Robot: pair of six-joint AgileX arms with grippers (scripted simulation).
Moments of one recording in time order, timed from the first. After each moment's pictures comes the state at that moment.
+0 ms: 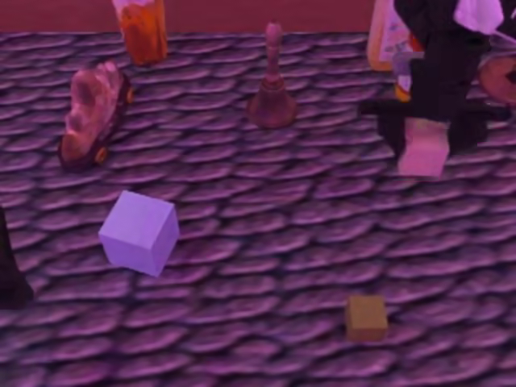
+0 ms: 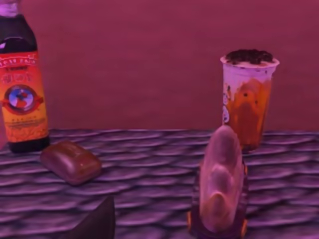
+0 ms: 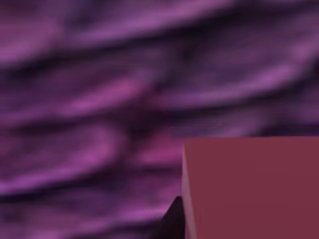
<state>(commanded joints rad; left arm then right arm) 0.00 0.00 0.00 0.00 0.00 0.00 0.28 2.35 2.02 -1.23 0.01 0.37</state>
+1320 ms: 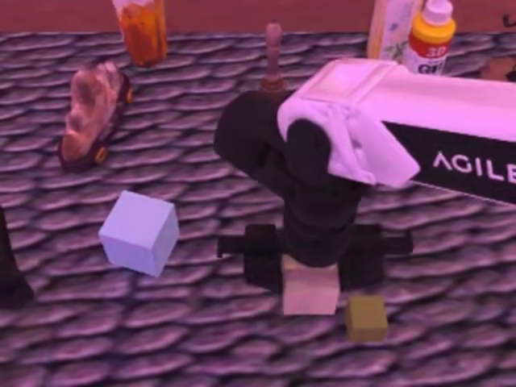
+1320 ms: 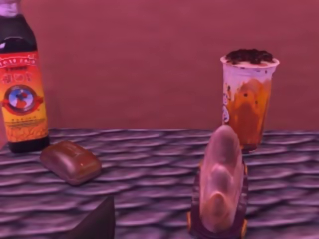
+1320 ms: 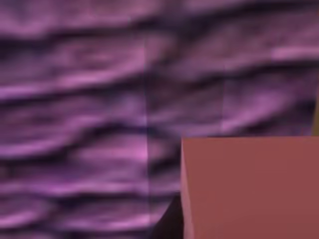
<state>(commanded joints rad) 0.00 0.00 0.00 0.00 0.00 0.00 0.87 1.95 1.52 -1.13 0.02 0.89</state>
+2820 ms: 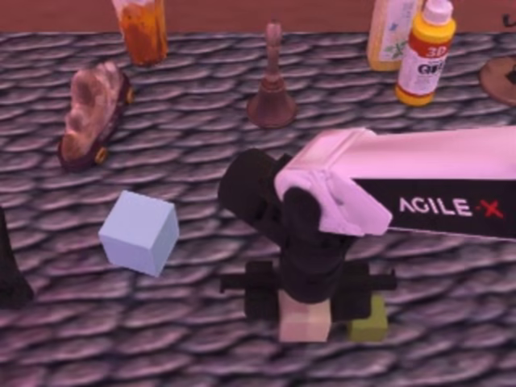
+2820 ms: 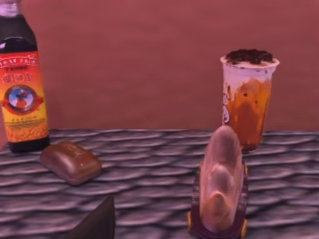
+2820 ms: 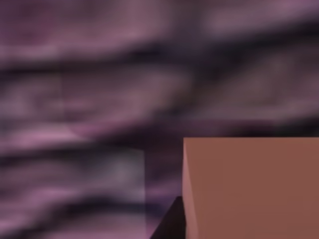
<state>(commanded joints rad) 0.00 0.00 0.00 0.00 0.00 0.00 0.87 2.03 1.36 -0.88 0.02 0.89</state>
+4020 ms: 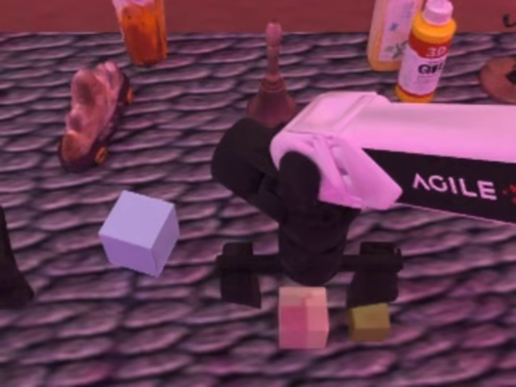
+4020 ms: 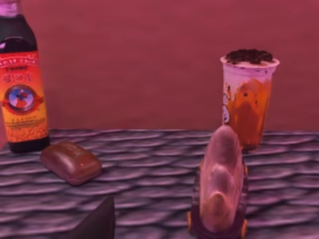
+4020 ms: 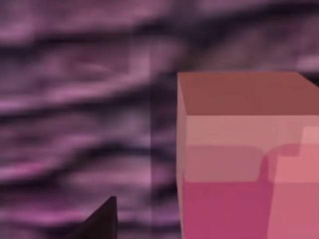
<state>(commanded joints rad) 0.00 0.00 0.00 0.00 0.00 0.00 0.88 1.98 1.46 -1.04 0.02 0.89</state>
